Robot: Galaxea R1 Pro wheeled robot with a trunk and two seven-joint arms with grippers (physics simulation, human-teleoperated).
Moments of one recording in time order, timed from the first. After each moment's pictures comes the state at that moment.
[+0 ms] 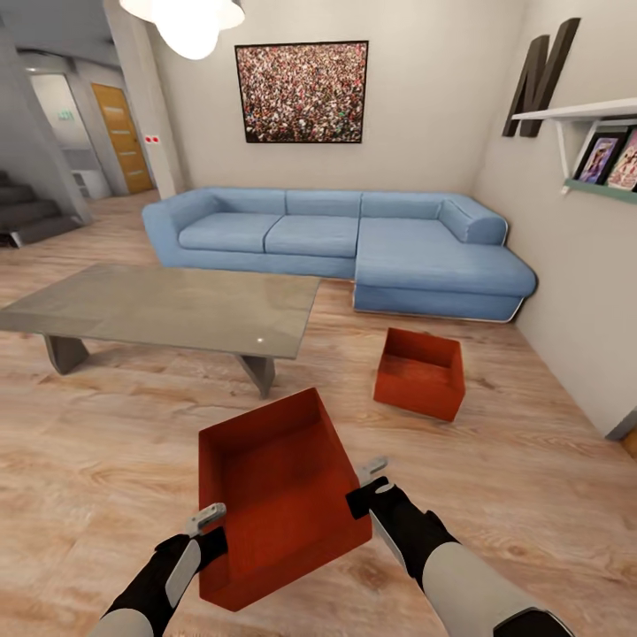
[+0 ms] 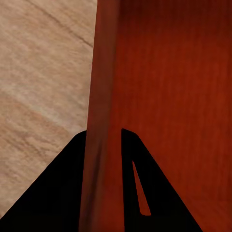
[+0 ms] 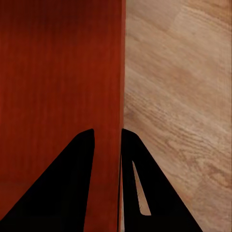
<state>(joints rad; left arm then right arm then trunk) -0.52 -0.04 0.22 -0.52 0.26 0.37 0.15 -0.71 0.16 0.26 -0.41 0.13 0.35 -0.01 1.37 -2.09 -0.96</state>
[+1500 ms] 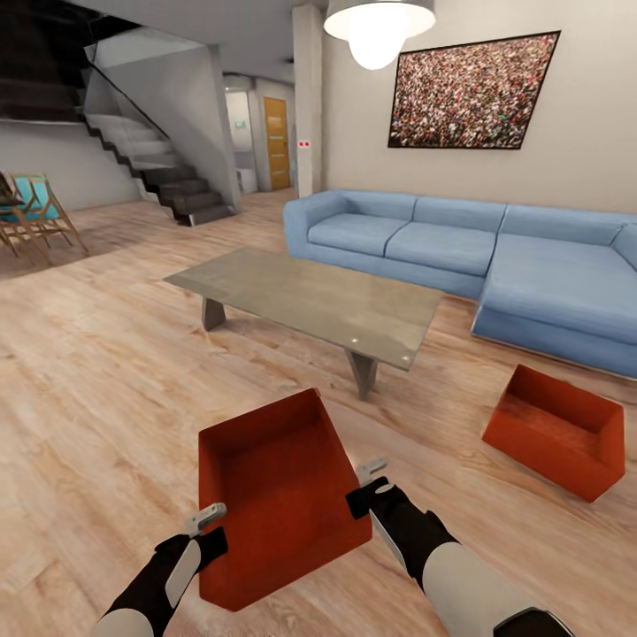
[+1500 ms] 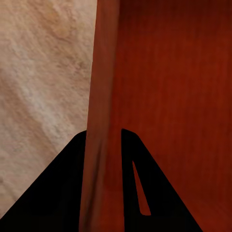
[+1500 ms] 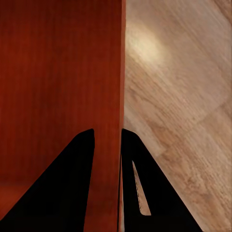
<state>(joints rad) -0.52 -0.04 0.22 -0.52 0.26 0.37 0.15 -0.71 0.16 0.26 -0.41 0.13 0.35 -0.01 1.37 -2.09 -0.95</state>
